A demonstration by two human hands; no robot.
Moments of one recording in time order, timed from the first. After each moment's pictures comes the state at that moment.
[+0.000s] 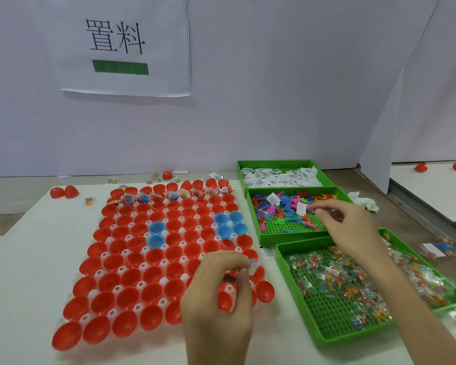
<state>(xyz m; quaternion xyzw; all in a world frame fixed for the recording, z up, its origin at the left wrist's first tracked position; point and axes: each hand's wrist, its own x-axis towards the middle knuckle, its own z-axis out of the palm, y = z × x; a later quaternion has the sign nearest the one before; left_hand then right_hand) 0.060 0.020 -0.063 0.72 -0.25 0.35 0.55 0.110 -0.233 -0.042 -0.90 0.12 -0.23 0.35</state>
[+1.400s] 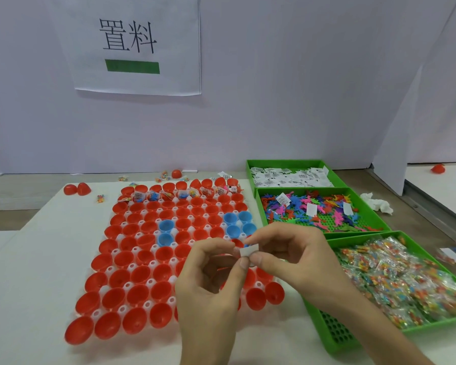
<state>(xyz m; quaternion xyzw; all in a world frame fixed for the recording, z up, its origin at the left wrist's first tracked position) 0.061 0.029 -0.049 0.62 -0.11 0.18 0.75 0.070 -0.121 -0.023 -0.76 -0.14 -0.08 0.63</state>
